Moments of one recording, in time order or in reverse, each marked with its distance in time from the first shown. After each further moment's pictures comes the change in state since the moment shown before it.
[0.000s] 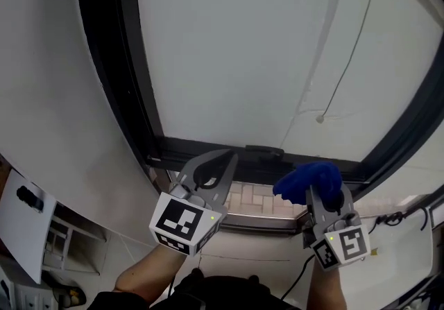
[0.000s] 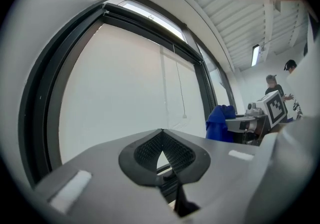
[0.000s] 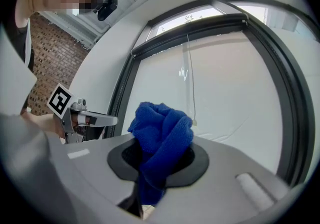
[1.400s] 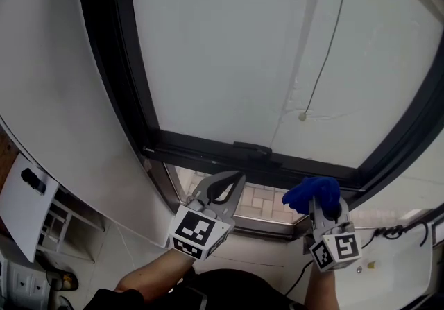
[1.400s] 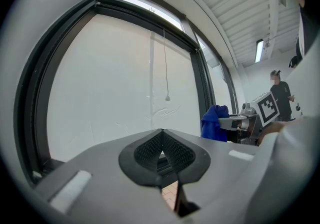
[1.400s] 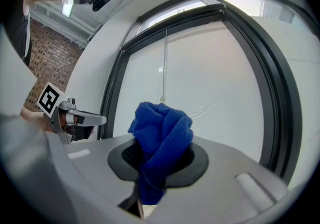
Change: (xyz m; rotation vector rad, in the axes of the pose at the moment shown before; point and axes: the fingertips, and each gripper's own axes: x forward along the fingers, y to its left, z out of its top) left arm 0.028 -0.079 -0.062 -0.025 0.068 0.024; right arm -0.050 -0.085 -0.071 0.050 0.091 -0.034
